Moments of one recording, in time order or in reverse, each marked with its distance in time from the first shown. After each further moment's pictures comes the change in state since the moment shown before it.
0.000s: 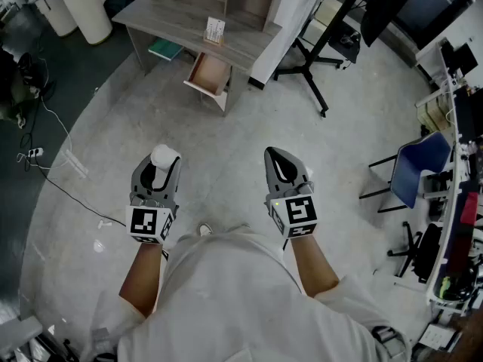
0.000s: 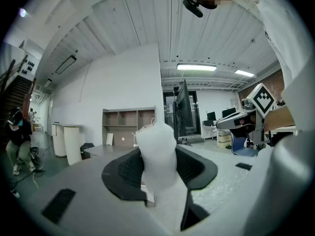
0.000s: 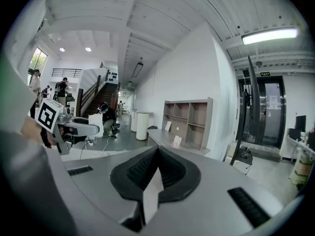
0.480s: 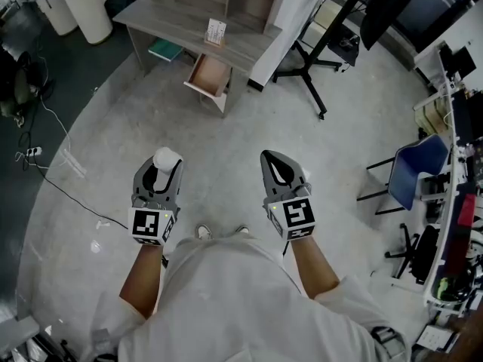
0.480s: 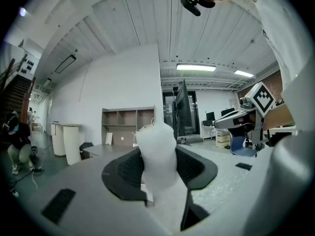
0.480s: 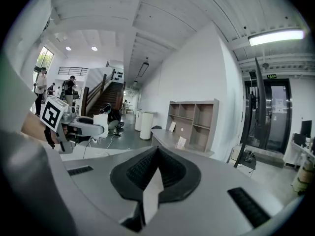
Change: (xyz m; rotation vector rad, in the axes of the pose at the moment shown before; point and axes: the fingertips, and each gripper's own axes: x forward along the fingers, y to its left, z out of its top) left arm -0.008 -0.002 -0.003 -0.009 0.009 -0.012; right arm -0.002 0.019 0.004 -0.040 0.006 0.049
